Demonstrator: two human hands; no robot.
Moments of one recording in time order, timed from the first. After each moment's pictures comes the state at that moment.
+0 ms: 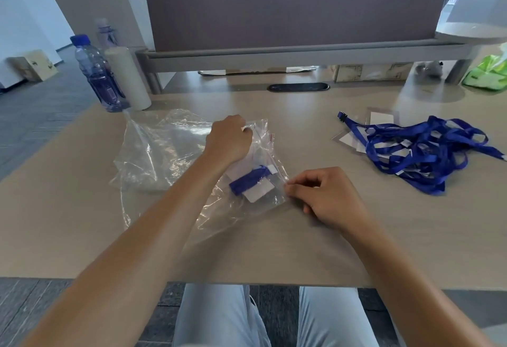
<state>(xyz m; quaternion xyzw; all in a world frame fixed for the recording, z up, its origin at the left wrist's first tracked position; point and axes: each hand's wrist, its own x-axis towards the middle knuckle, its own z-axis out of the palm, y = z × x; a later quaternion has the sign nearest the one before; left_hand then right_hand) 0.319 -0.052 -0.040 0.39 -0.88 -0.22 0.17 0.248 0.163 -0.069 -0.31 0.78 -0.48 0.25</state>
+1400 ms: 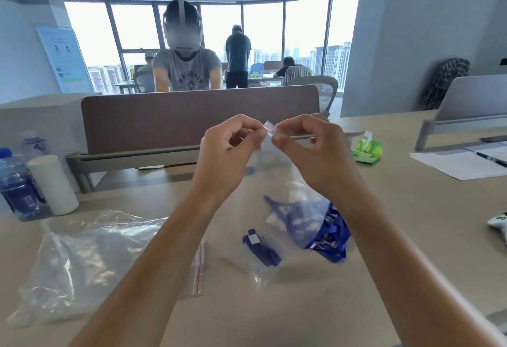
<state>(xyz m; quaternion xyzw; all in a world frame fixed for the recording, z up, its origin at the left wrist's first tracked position) 0.267 0.077 0.127 0.01 -0.78 -0.44 0.44 0.169 0.220 0.126 -0.39 0.73 -0.55 -0.14</state>
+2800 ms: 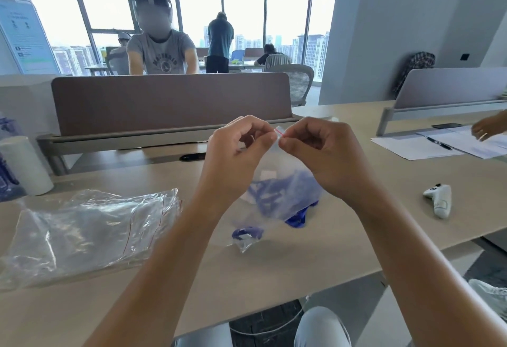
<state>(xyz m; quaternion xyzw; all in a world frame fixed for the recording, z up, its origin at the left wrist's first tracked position) 0.288 0.162 0.113 -0.04 -0.79 -0.43 0.42 0.204 0.321 0.126 -0.41 0.72 -0.55 -0.09</state>
